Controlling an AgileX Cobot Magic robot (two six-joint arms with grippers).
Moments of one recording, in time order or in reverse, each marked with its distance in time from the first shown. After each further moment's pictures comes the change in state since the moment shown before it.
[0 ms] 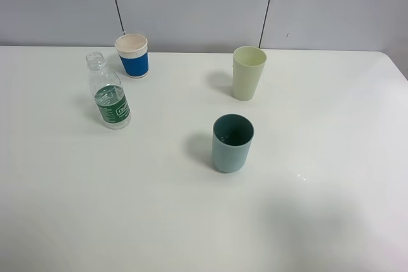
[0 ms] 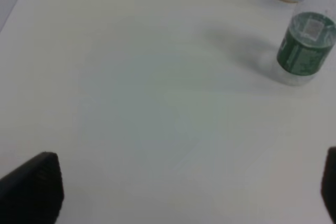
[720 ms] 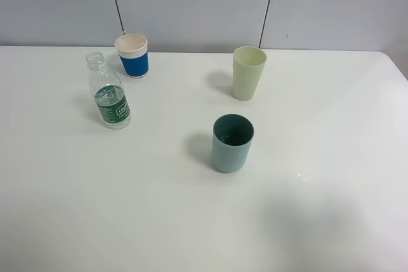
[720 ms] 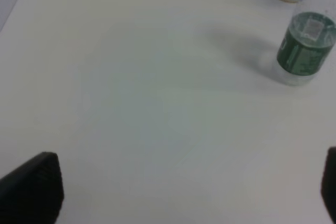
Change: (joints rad) left arm 0.000 0.000 0.000 0.000 0.000 0.000; right arm 0.002 0.000 0.000 0.000 0.000 0.000
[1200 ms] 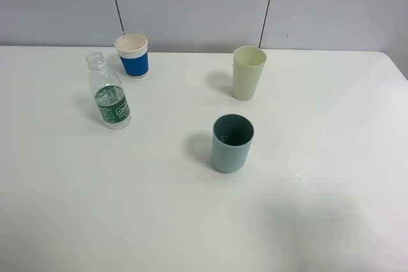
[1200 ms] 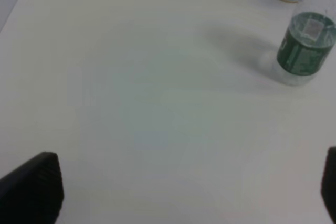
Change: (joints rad) left arm 0.000 0.000 0.000 0.000 0.000 0.000; right arm 0.046 0.000 0.000 -0.001 0.000 -0.058
